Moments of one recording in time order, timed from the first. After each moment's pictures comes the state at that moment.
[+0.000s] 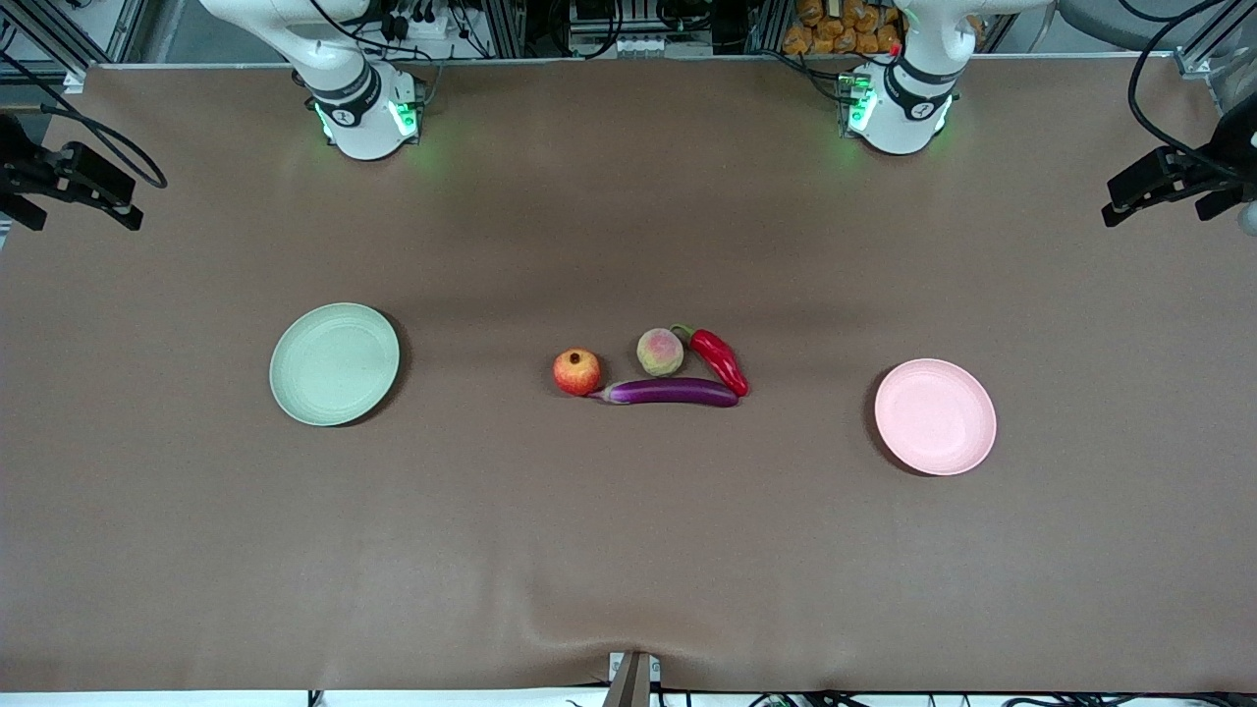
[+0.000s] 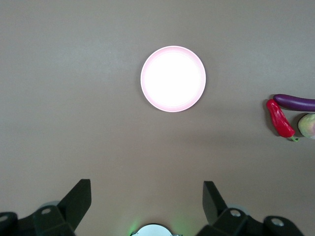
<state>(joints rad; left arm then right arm) 0.01 -0.06 -0.03 -1.55 0.02 1.45 -0.08 0.01 -0.07 0.00 -1.51 -0.03 1.46 0.00</state>
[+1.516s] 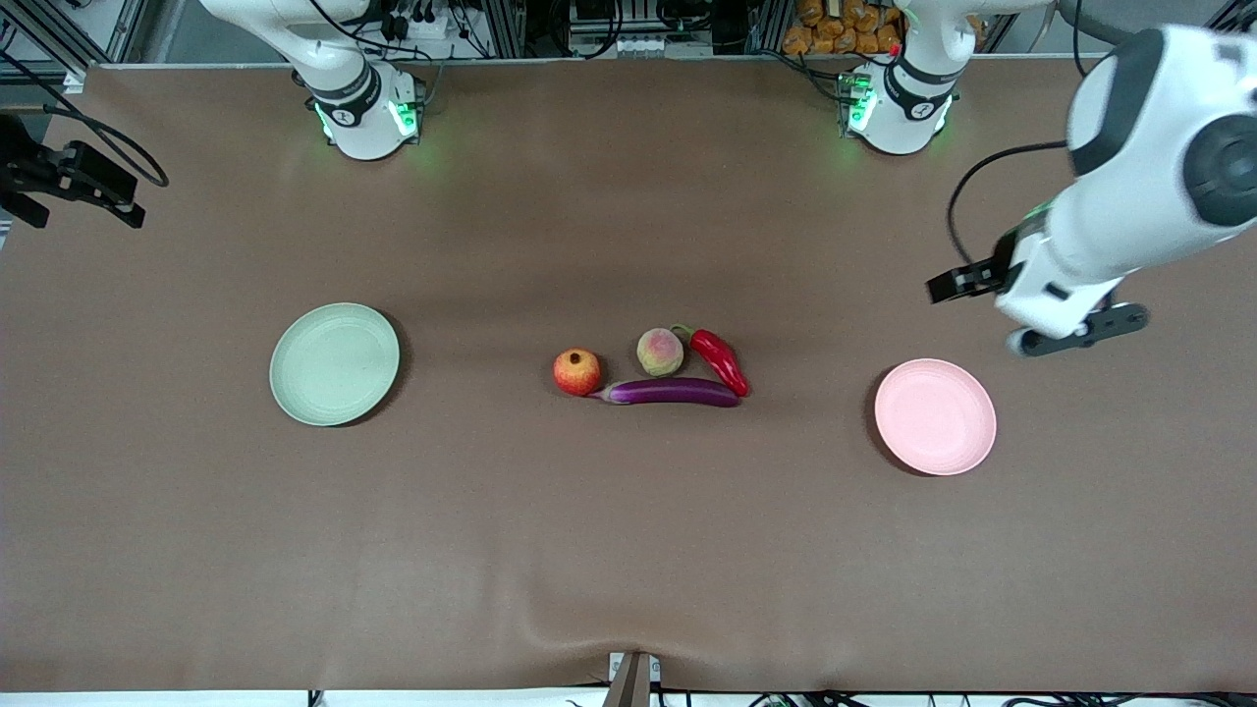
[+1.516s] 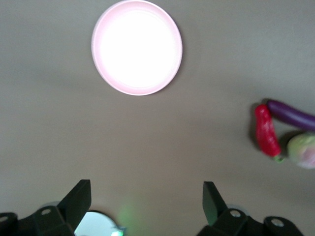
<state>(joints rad) 0.00 0.17 -0.29 -1.65 0.01 1.60 -0.59 0.01 -0.06 0.00 -1.51 -0.03 1.44 0.00</state>
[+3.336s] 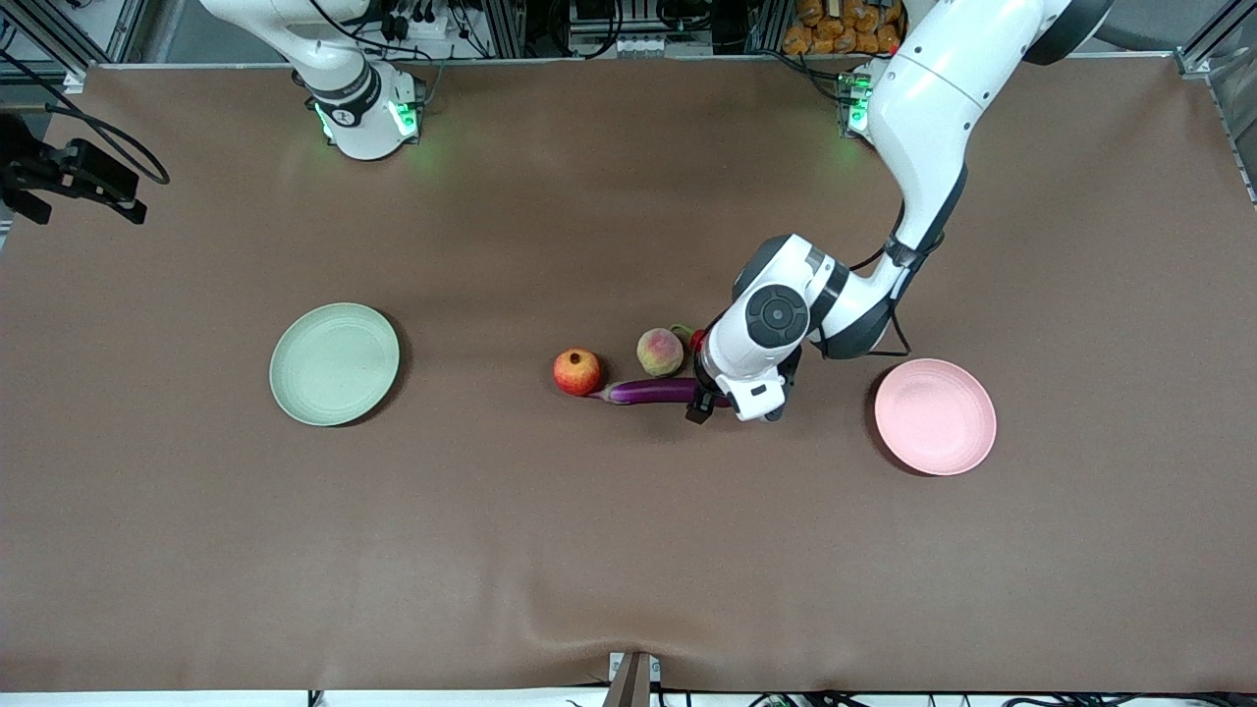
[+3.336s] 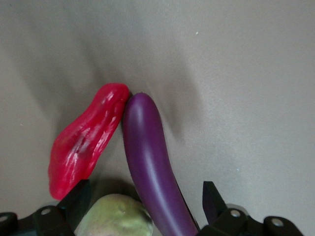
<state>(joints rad) -0.35 0.71 -0.31 -1.63 0.03 2.34 -1.81 0.01 -0.06 0.00 -1.51 -0.03 1.42 0.00</state>
